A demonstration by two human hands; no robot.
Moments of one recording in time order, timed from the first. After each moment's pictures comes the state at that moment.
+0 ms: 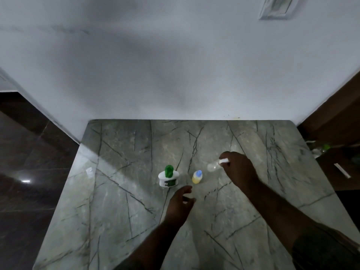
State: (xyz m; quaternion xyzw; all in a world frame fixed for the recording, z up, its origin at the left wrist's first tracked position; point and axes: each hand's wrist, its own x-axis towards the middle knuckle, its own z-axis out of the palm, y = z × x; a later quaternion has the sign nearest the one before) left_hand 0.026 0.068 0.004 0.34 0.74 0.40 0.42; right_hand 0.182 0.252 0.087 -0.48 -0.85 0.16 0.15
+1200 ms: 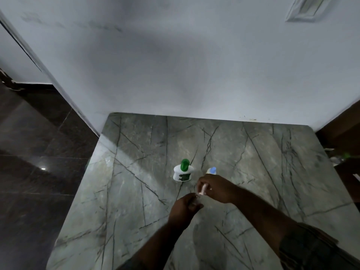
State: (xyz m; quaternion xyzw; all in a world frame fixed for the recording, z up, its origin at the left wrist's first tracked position) left_hand 0.011 0.025 0.000 0.42 0.77 0.31 0.38; right_hand 0.123 0.176 0.078 -0.27 -0.87 0.41 -0.10
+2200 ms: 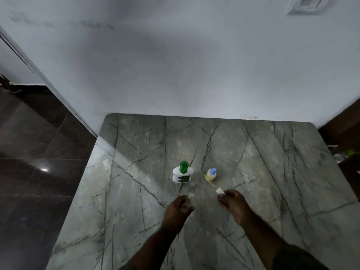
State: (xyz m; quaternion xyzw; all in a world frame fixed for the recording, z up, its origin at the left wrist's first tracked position) left_hand -0.003 0.018 -0.011 0.31 0.78 0.34 0.41; right_hand 0.176 0.165 -0.027 -0.64 -0.32 0.68 0.18
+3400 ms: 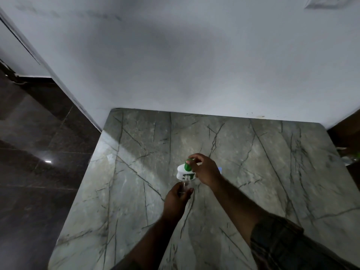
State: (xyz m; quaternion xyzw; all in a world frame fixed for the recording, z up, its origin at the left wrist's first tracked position) left_hand -0.020 0.033 0.014 0.27 0.76 0.44 0.39; right_hand 0.036 0.178 0.058 -0.50 -0.68 0.52 0.13
